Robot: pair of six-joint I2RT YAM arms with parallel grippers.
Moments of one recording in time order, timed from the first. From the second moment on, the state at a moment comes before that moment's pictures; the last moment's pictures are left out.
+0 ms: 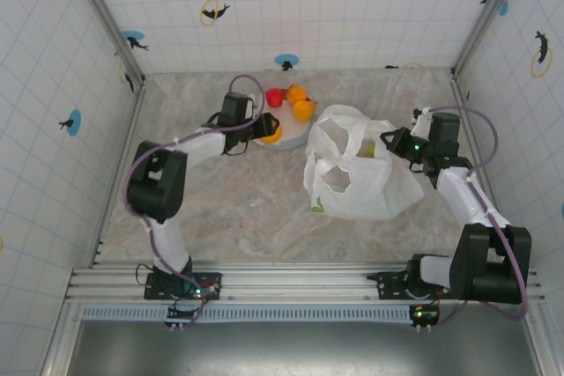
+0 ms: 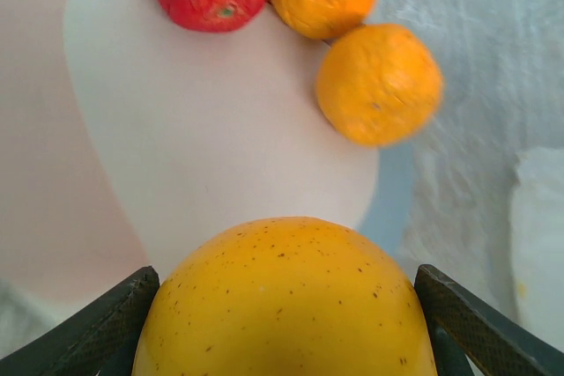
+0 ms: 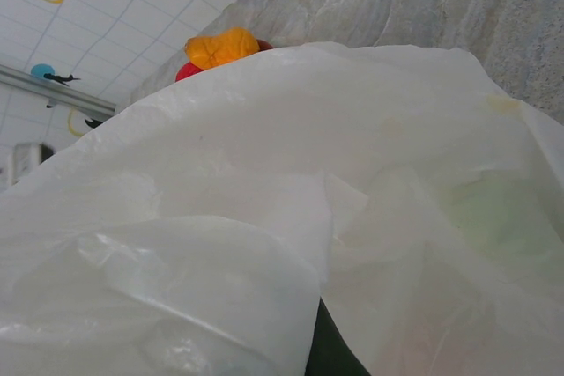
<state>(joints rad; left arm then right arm) -0.41 1.83 1.13 0.00 0.28 -0.47 -0.04 1.26 0.75 -0.13 -0.61 0.52</state>
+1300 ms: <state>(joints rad) -0.90 1.70 1.23 0.12 0.29 -0.50 -0.02 1.26 0.73 -0.12 -0.62 0.53</state>
